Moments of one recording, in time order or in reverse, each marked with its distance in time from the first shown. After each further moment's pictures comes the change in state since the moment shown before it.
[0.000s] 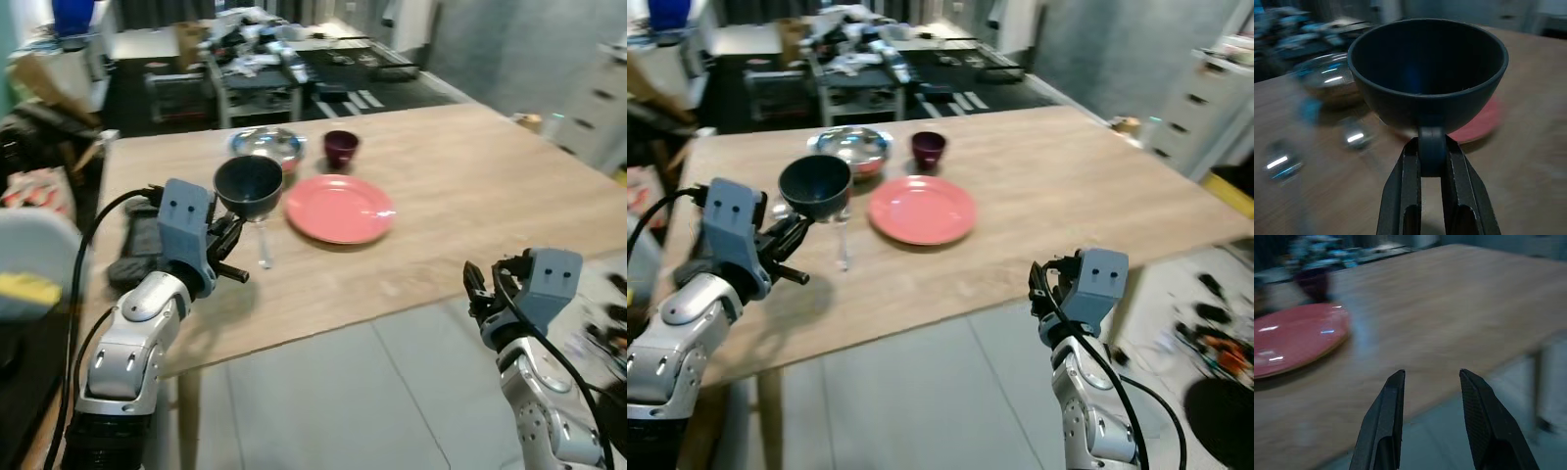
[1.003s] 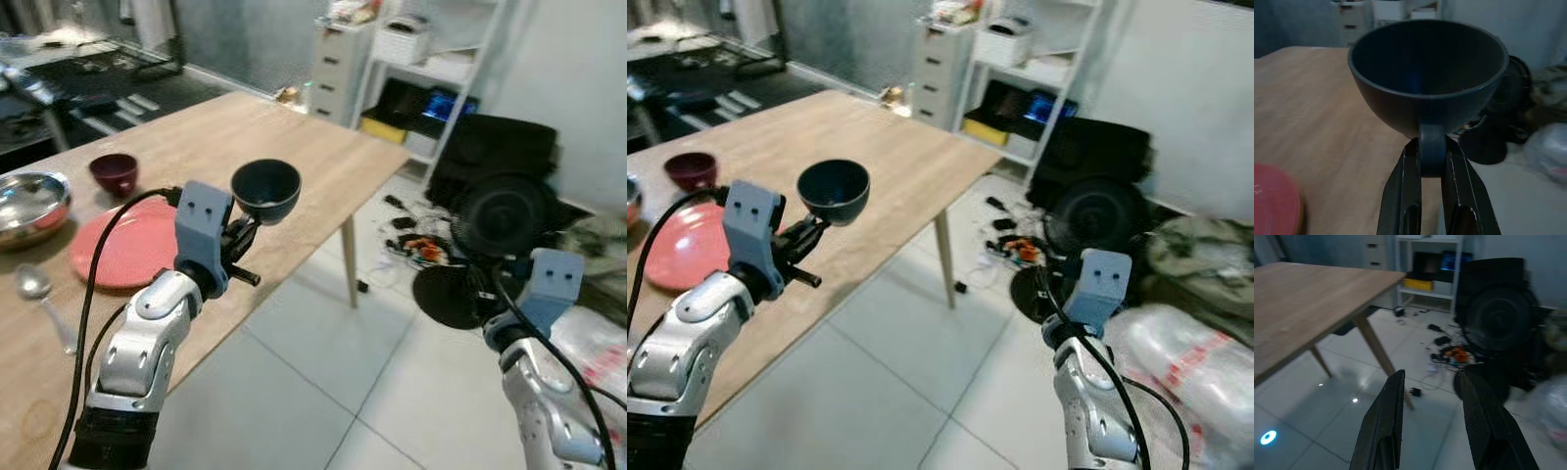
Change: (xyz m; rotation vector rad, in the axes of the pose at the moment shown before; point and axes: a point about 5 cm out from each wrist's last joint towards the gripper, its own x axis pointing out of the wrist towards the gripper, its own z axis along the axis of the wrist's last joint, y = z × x) left arm 0.003 -0.003 -0.001 0.015 0.007 -0.007; right arm 0.001 -0.001 -0.003 -0.006 0.012 -0.005
